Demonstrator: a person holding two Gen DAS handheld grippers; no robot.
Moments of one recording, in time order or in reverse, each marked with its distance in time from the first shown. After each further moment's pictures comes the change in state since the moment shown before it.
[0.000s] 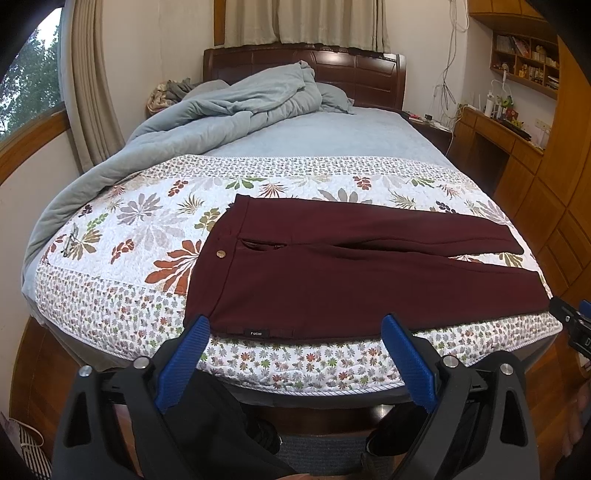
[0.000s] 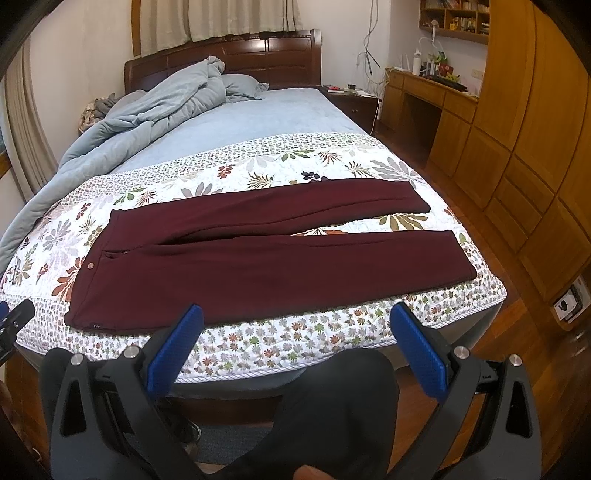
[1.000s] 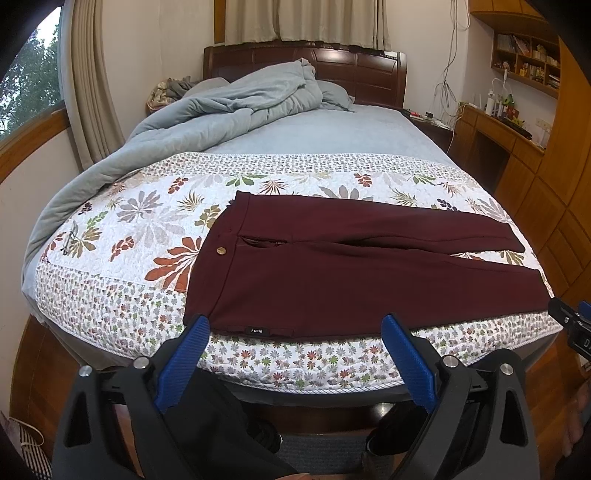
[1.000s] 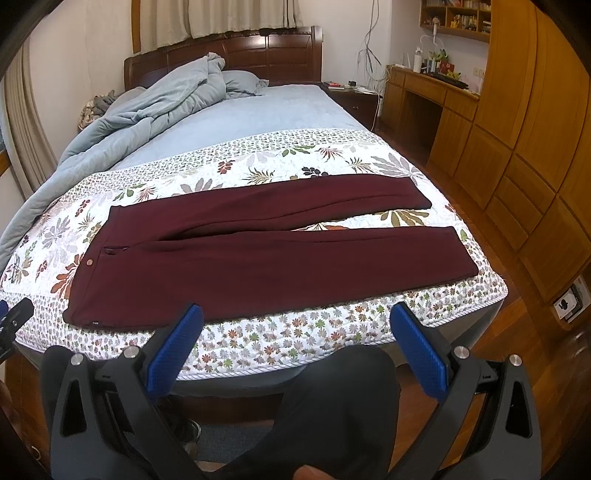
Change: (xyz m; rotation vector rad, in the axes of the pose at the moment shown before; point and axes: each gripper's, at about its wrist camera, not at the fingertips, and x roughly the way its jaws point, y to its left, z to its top) left arm 0.002 0.001 0.000 0.000 0.011 0.001; right arm 0.002 0.000 0.000 -0.002 0.018 0.001
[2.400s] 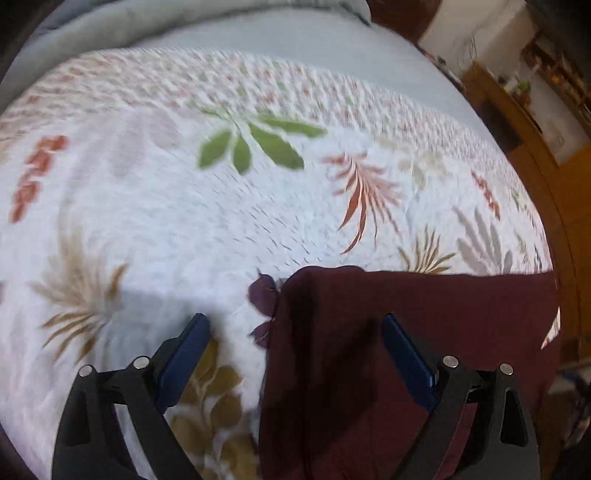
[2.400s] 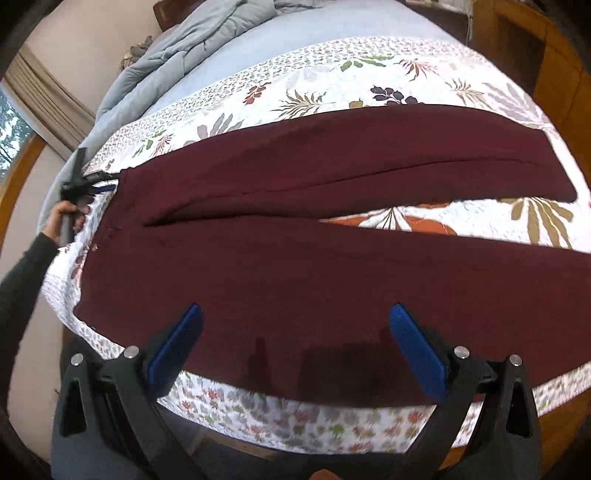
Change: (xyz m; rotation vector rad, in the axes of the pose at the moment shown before) left arm 0.477 0.191 0.211 0.000 0.421 -0.338; right arm 0.238 -0.037 0.088 -0.057 0.363 0.398
